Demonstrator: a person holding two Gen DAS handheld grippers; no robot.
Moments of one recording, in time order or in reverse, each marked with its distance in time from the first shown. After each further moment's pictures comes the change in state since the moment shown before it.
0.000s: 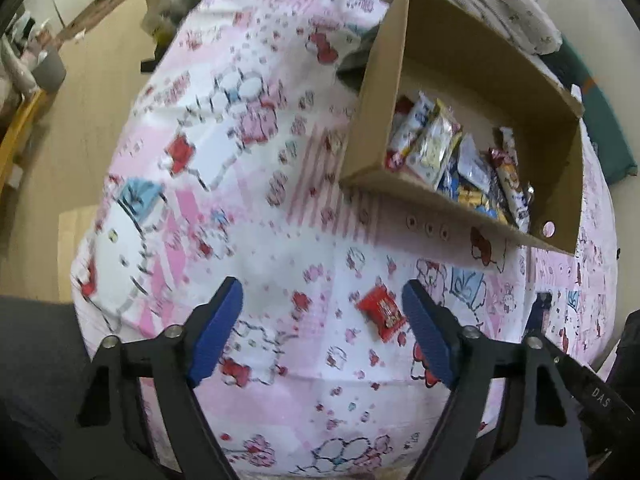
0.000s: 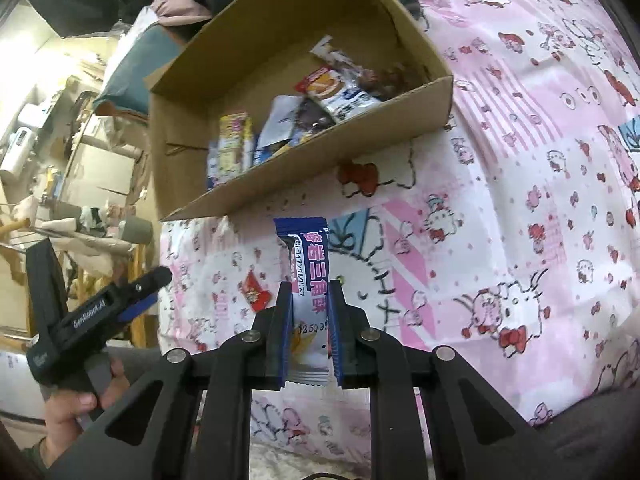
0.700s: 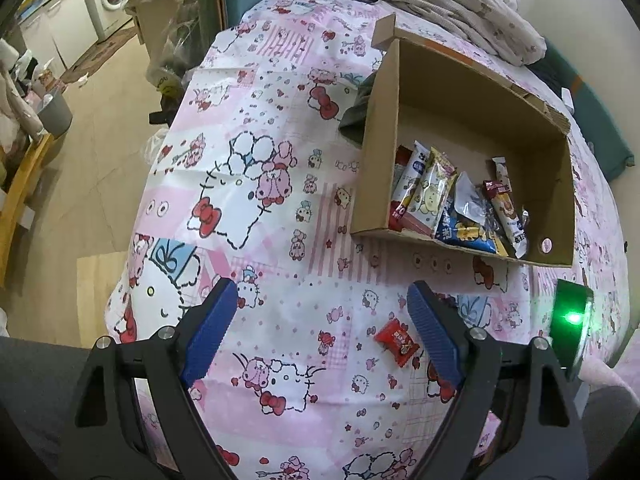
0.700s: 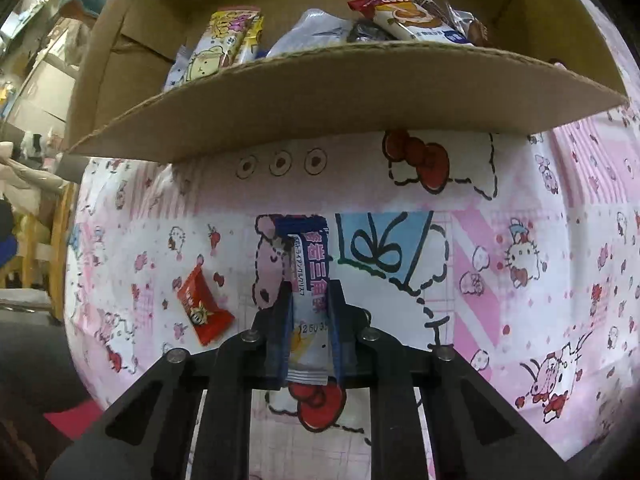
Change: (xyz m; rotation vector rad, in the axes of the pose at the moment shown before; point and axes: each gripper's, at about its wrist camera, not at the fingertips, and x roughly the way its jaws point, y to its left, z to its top) left arm -0.035 0.007 0.017 0.083 -0.144 0.038; right arm 0.110 0.043 -0.004 -0.209 0.106 -0.246
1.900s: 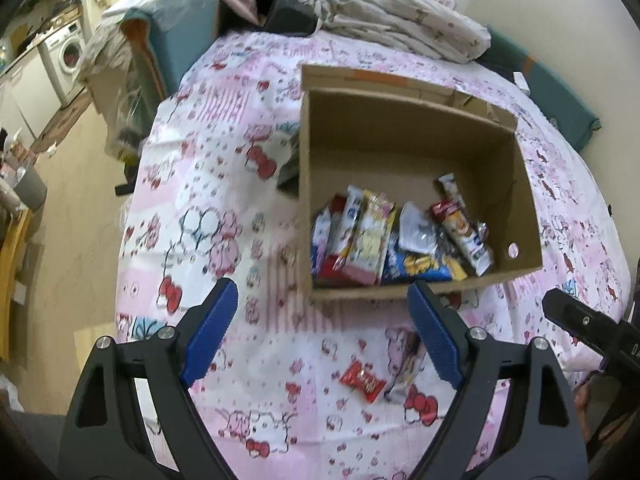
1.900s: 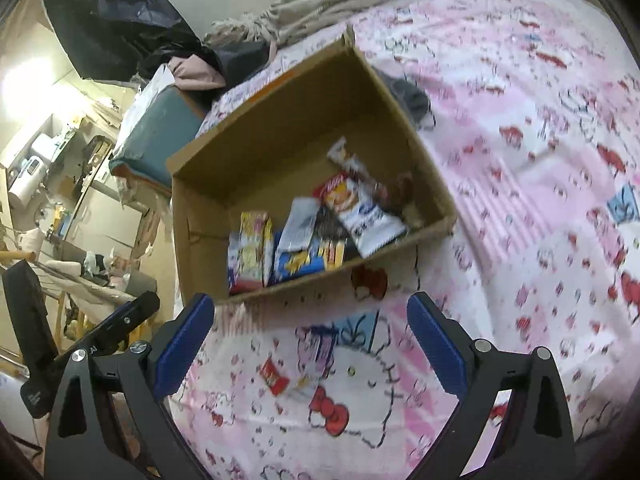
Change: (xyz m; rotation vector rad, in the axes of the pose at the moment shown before) left arm -0.016 -0.046 0.025 0.189 -0.121 -0.056; right arm -0.122 -0.062 0.008 0.209 -0.342 0.235
